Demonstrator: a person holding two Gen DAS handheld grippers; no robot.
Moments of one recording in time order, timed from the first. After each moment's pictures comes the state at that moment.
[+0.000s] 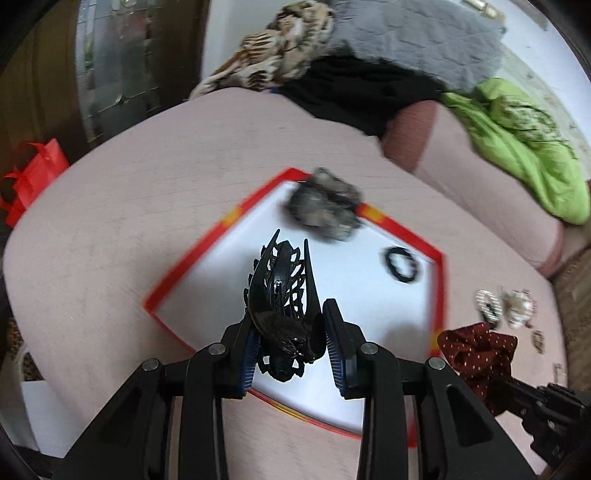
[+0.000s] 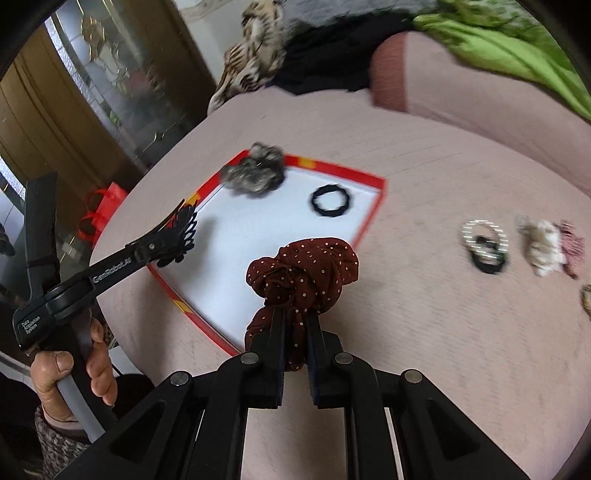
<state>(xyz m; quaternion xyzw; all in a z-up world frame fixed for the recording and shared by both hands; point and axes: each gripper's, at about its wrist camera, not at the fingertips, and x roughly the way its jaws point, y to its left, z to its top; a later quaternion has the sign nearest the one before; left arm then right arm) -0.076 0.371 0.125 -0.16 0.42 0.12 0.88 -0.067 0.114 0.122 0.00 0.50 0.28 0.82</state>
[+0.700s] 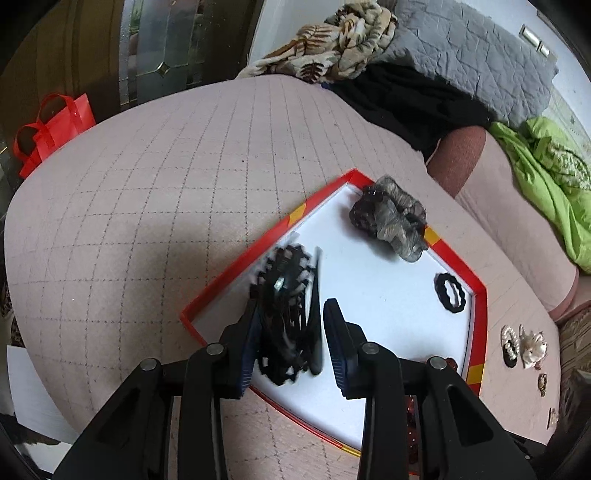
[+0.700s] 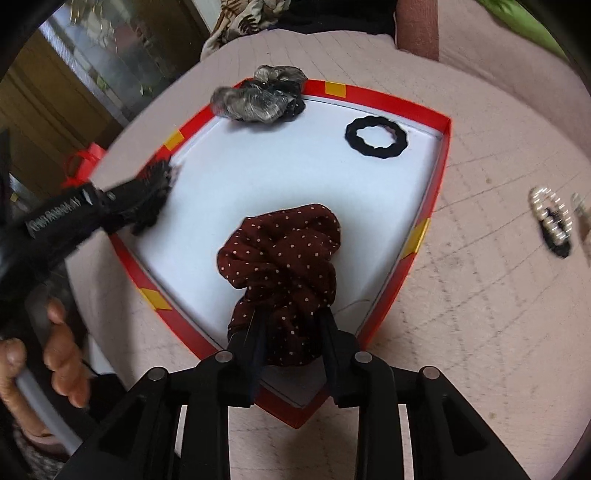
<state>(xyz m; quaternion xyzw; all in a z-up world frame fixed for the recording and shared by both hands) -0.080 0.417 0.098 -0.23 0.41 0.16 0.87 -0.052 0.178 0.050 -0.05 0.56 0.26 0.79</state>
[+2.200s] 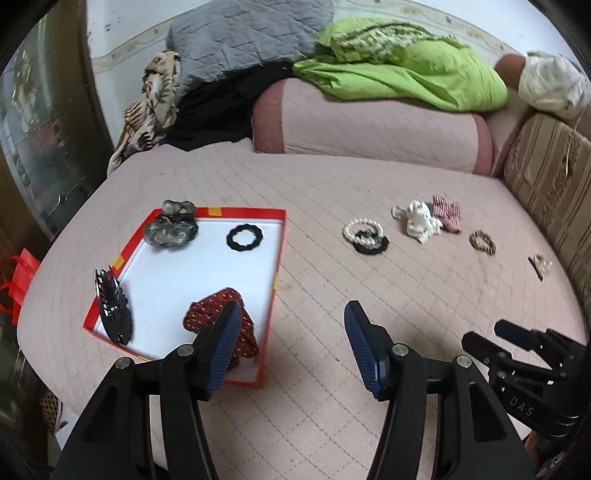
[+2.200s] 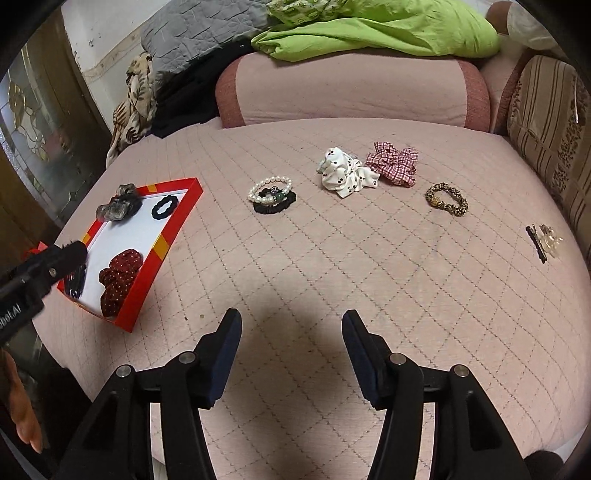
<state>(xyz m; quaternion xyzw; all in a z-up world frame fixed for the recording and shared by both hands) -0.122 0.132 0.174 0.02 0.41 0.01 0.91 -0.128 -0.084 0.113 0.05 0.46 0.09 0.88</state>
